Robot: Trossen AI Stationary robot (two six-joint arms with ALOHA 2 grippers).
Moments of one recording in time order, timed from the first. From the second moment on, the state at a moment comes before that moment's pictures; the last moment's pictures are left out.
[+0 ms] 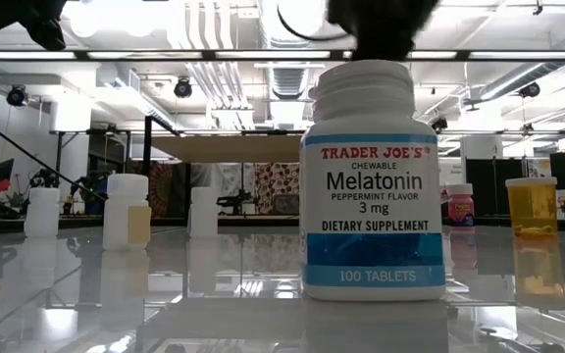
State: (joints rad) left arm -0.54 0.25 0.01 1.01 -0.58 0.53; right arm 0.06 1.55 1.24 -0.59 0.00 0.16
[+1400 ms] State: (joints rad) left arm -0.54 0.25 0.01 1.01 -0.58 0.53; right arm -0.34 2.18 2.34 -1.25 0.05 -0.14
